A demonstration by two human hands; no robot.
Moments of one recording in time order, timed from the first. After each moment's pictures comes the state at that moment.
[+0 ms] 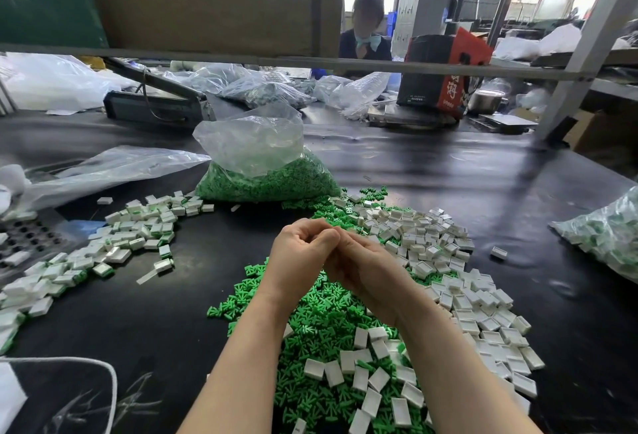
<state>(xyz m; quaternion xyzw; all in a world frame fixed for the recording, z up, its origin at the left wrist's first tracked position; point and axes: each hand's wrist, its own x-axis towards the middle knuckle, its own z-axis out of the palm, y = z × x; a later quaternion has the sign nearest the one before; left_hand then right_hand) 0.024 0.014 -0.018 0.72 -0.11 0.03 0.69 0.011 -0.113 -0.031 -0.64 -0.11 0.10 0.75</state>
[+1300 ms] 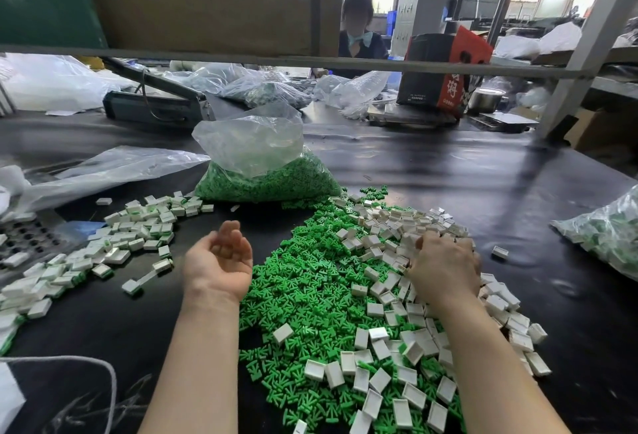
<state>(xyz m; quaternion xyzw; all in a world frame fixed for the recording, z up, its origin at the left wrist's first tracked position) 0.042 0.089 -0.024 0.21 0.23 0.03 0.95 0.021 -0.186 -0.040 -0.97 0.20 -0.12 0.09</state>
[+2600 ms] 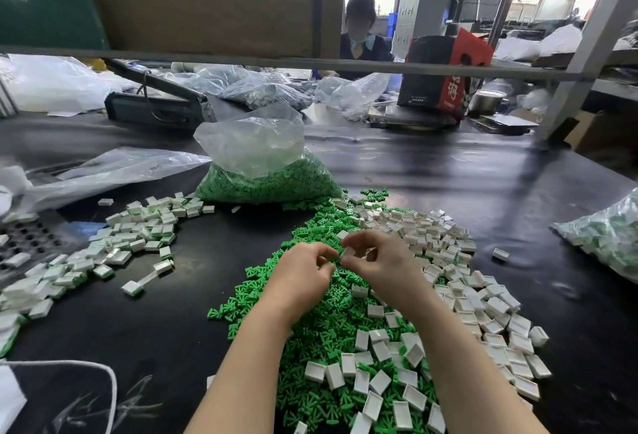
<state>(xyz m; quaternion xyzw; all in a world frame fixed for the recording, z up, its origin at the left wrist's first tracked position) 0.028 0.018 -0.036 0.91 -0.10 -0.01 0.40 0.014 -0.136 -0.028 -0.88 -0.07 -0.09 0.46</state>
